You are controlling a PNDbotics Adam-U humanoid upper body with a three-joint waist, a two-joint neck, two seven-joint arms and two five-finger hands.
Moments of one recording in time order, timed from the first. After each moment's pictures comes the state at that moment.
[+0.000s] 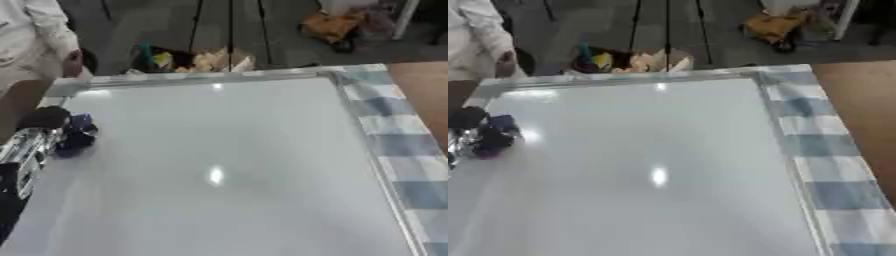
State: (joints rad) left arm -0.94 0.54 -0.11 -0.88 -1.20 0.33 -0.32; right arm -0.65 -0.64 0.03 -1.98 0.29 0.01 -0.21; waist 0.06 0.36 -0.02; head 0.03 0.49
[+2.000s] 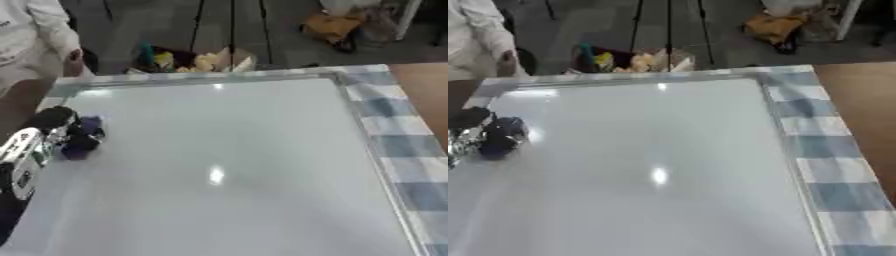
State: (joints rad) left arm -0.92 0.53 -0.14 -0.96 -1.04 0.28 -0.32; right arm -0.66 -0.64 0.03 -1.98 0.29 0.02 -0.22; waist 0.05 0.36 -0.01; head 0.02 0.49
